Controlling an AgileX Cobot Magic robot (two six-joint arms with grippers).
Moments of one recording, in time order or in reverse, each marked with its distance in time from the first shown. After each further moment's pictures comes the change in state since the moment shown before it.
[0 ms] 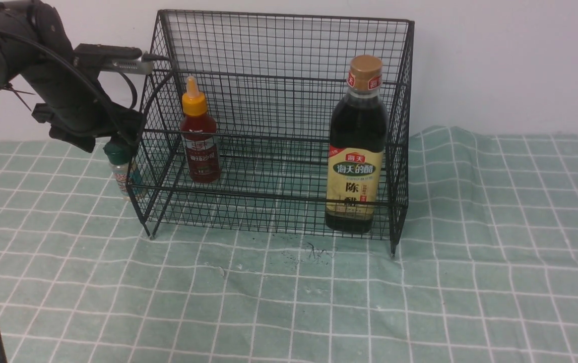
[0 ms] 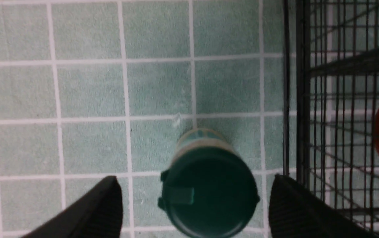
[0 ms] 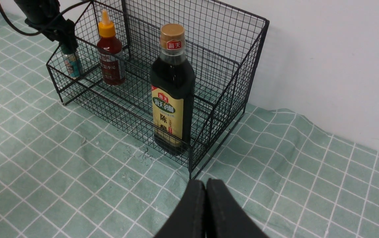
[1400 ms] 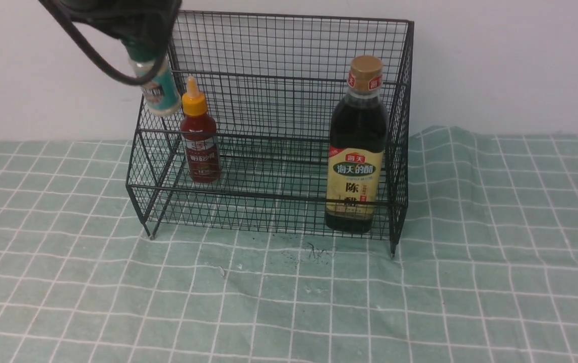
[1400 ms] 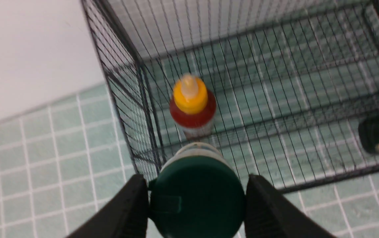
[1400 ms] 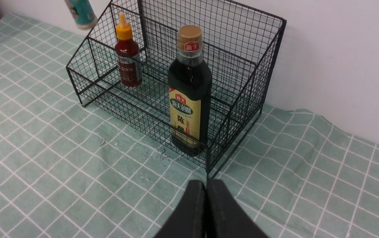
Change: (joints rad) right arm 0.000 0.000 0.000 0.052 0.000 -0.001; left arm -0.291 -0.420 -0.052 0.107 0.265 -0.087
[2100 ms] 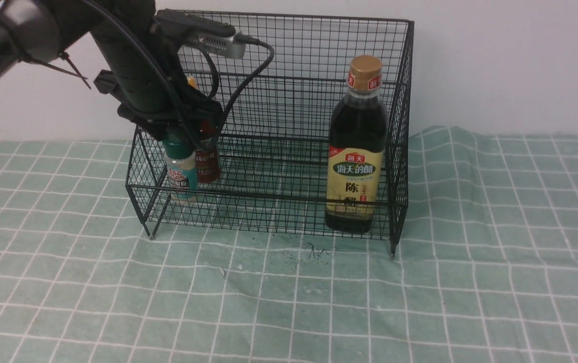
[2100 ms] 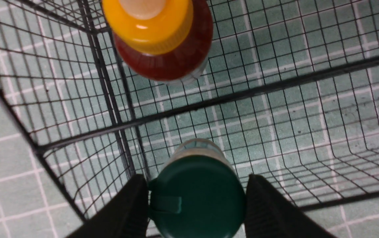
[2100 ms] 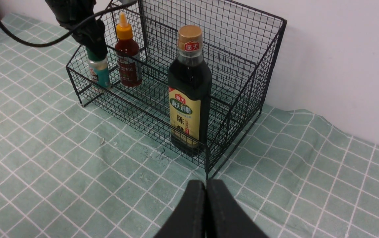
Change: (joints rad) right arm 0.000 0.000 0.000 0.000 0.000 -0.003; left arm -0.003 0.244 0.061 0.002 -0.034 -0.022
